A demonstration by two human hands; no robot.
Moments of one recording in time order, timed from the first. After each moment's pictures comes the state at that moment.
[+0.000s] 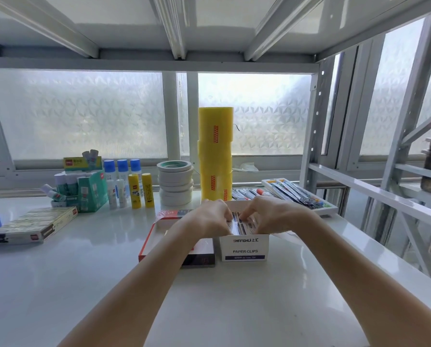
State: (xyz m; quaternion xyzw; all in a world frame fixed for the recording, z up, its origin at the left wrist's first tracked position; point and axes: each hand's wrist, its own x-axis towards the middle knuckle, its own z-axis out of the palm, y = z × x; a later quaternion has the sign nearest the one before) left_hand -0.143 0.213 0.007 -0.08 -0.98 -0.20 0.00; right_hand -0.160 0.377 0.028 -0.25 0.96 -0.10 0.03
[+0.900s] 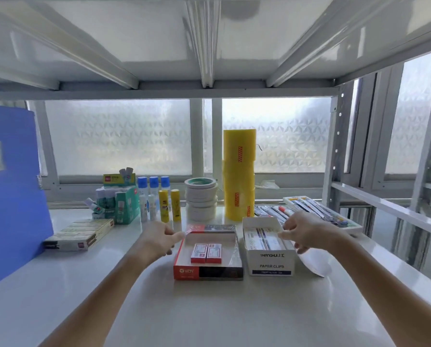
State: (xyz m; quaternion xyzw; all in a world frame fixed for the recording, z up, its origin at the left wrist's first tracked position) left_hand -0.081 0.088 -0.001 0.15 -0.91 -0.35 0.13; right_hand -0.157 0.391 0.027 -0.12 0.95 -0.28 0.04
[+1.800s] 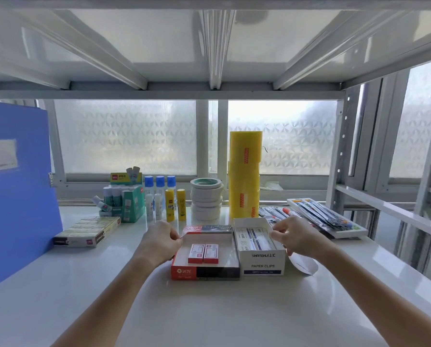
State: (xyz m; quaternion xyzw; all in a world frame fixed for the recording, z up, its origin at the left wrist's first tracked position) left_hand -0.077 0.081 -0.012 0.14 -0.93 -0.29 0.17; right_hand -0.147 0.366 0.012 -0.17 0.93 -0.33 -0.02
